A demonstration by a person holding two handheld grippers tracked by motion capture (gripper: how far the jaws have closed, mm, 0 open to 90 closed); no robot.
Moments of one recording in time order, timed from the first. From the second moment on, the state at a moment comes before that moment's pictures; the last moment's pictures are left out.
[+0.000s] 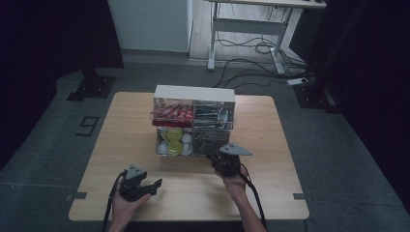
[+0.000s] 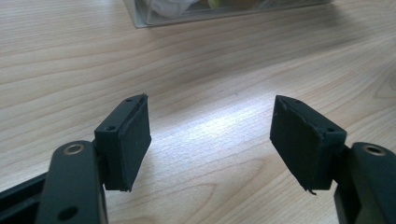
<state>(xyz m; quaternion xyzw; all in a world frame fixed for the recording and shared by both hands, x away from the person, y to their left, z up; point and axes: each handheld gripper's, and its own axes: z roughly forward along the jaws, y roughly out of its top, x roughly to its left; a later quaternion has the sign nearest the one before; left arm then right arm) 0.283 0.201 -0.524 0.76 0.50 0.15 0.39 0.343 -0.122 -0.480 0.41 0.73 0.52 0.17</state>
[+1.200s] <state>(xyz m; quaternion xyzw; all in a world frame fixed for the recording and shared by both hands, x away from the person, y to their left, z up) 0.283 0.201 -0.524 0.76 0.50 0.15 0.38 0.349 -0.124 -0.521 0.43 0.75 0.48 0.15</state>
